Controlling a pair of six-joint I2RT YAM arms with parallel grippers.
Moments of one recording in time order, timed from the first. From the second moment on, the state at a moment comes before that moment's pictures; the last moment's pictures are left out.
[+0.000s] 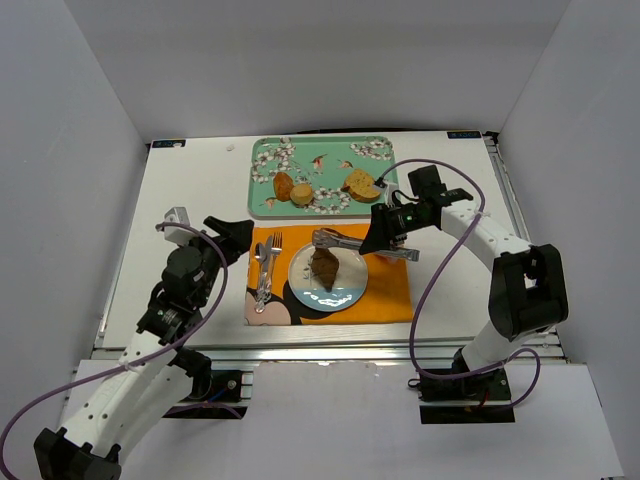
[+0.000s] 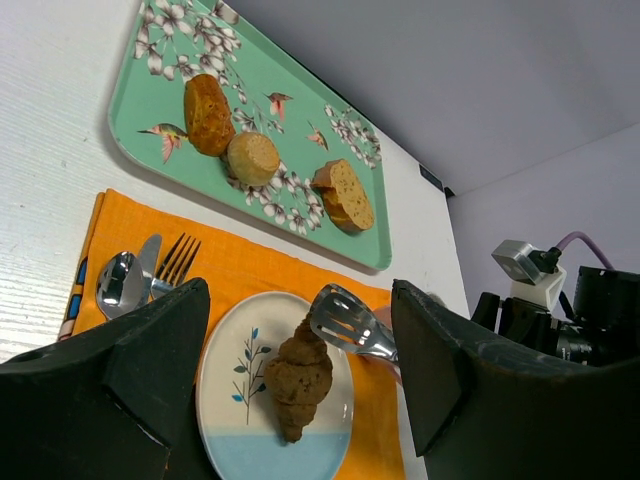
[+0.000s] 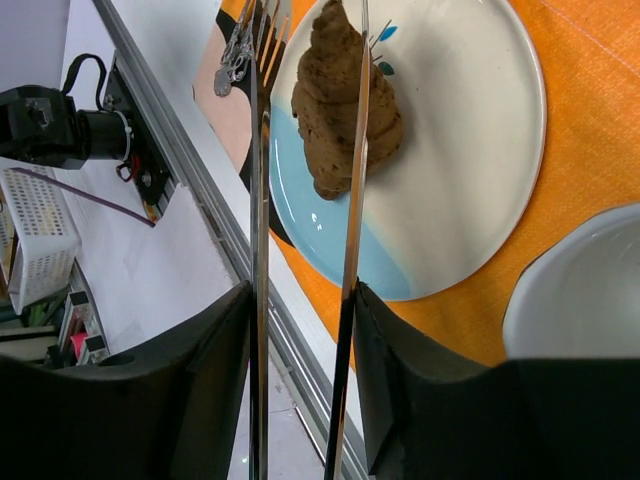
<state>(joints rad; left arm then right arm) -0.45 0.62 0.53 -0.03 -0.29 -0.83 0.32 1.62 1.18 -0.63 -0.90 -0.02</state>
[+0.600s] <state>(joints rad) -0.45 0.61 0.53 -0.04 -0.30 -0.83 0.33 1.64 1.27 -0.58 -0.86 0.01</state>
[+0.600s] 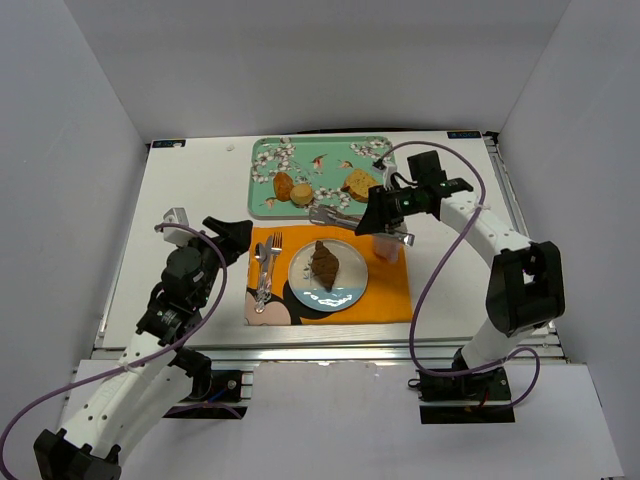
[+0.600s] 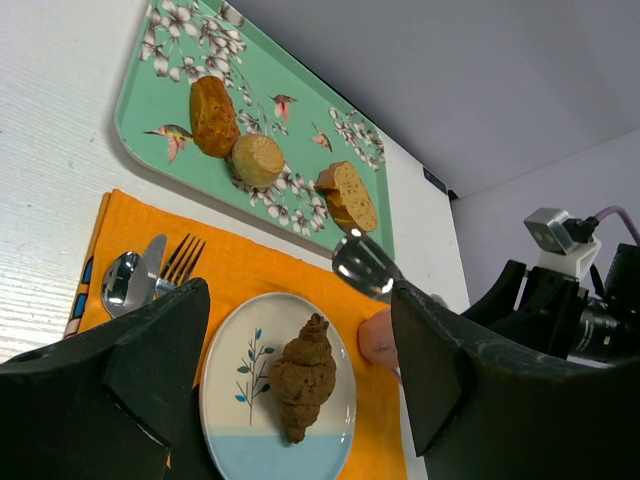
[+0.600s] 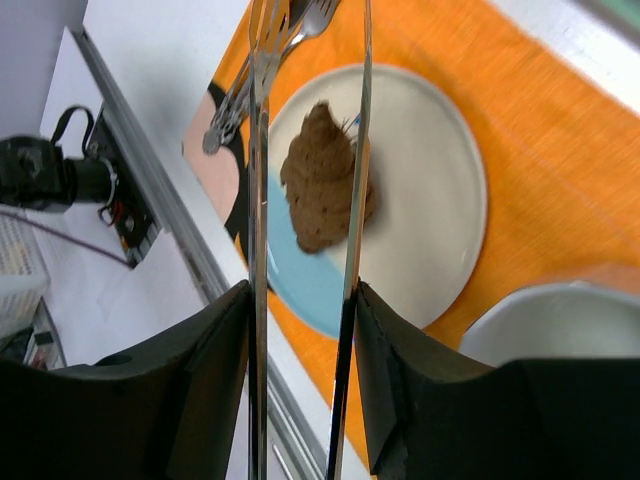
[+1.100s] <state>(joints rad) -0.45 0.63 0.53 -0.06 -0.30 -0.85 0.33 1.97 1.51 -0.40 -0.79 0.33</state>
